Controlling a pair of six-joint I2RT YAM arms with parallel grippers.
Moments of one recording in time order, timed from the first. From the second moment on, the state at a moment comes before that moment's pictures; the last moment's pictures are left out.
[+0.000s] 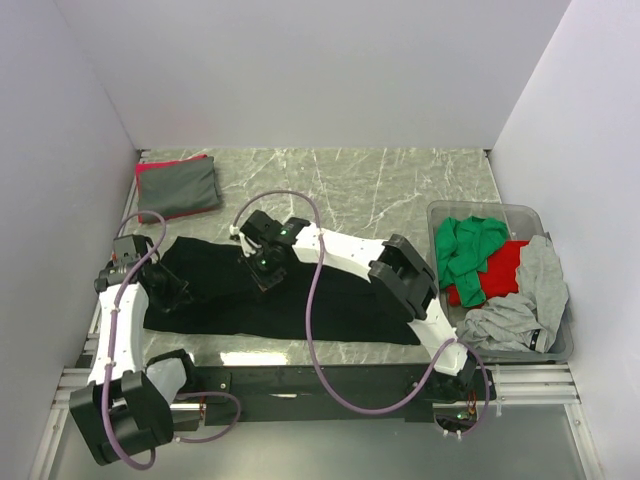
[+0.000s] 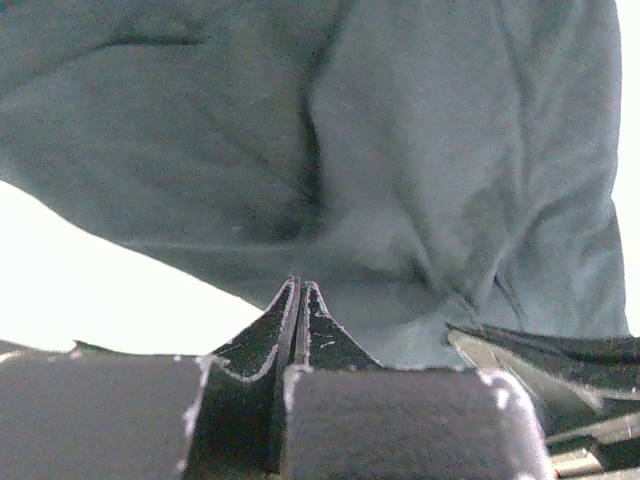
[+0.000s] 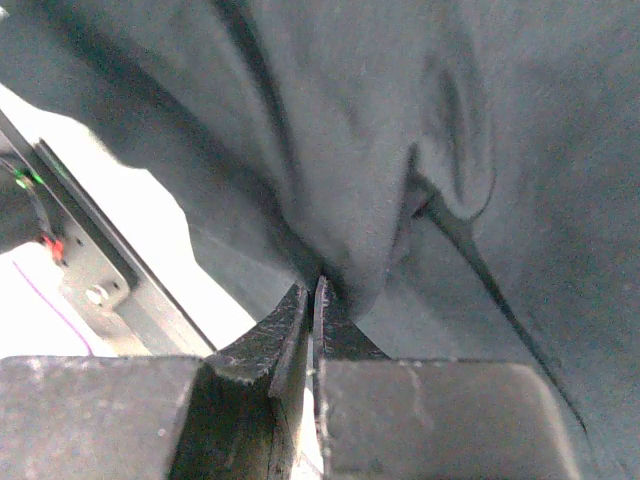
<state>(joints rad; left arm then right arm) 0.31 0.97 0.71 -0.92 0.16 -0.62 1.00 2.20 1.82 -0.70 -0.34 0.32</state>
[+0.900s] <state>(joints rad) 0.30 1.00 0.79 -0.98 0.10 -0.66 1.05 2.11 1.68 -0.76 -0.24 0.25</state>
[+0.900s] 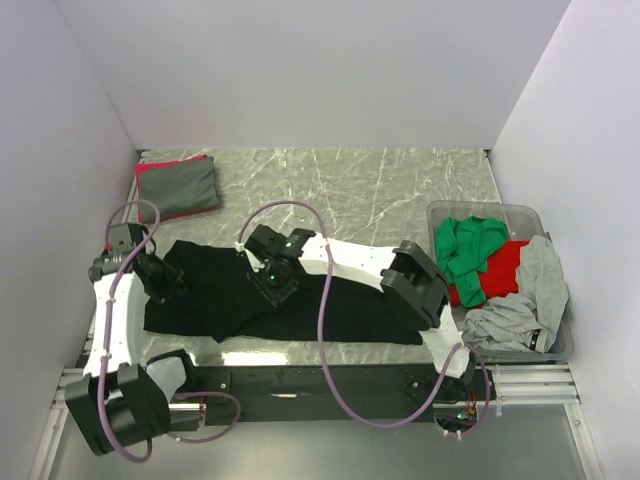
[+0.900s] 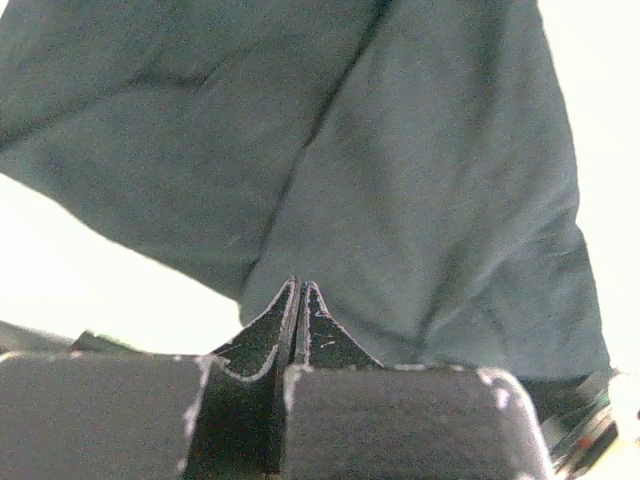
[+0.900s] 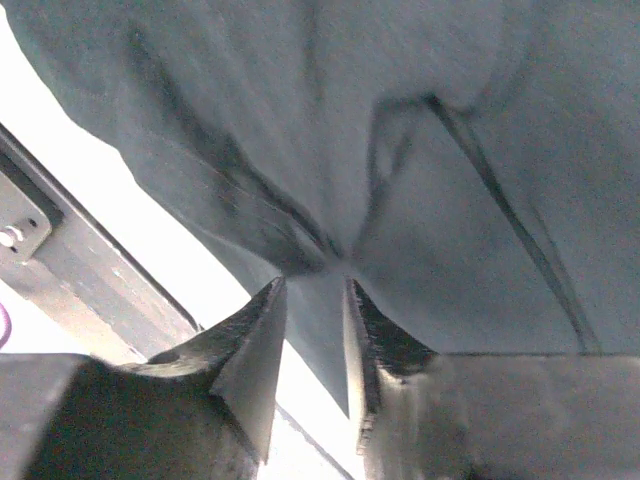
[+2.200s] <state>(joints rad) 0.32 1.72 1.15 -0.53 0.05 -0.62 0.69 1.69 1.16 -0.63 0.04 0.60</state>
